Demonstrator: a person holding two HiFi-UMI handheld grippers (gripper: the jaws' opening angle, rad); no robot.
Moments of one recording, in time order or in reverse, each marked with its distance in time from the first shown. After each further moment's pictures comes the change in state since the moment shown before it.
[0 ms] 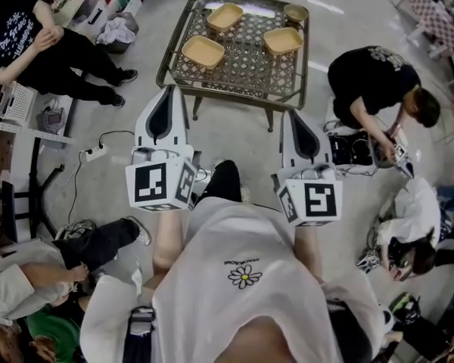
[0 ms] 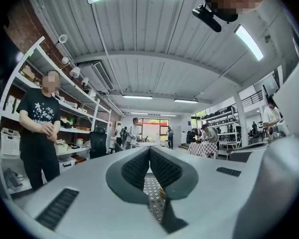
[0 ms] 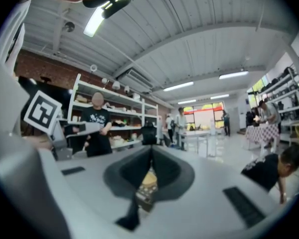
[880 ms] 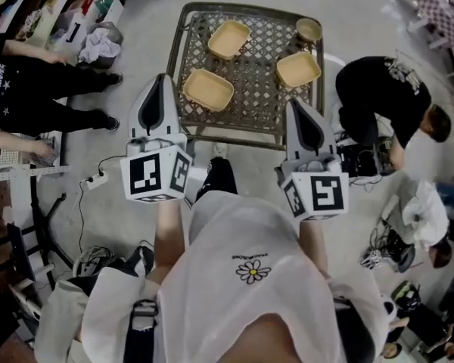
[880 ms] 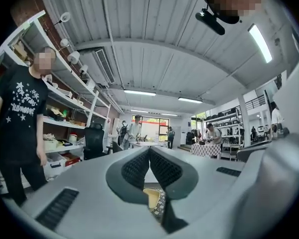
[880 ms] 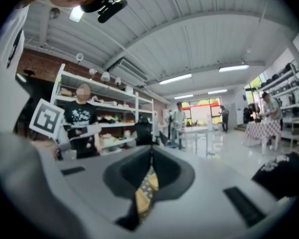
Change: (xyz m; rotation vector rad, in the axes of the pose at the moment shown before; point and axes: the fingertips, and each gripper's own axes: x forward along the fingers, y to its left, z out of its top) left arm 0.229 0.135 -0.042 -0.046 0.024 -0.024; right arm 0.242 -0.032 -0.004 0.026 0.059 -0.052
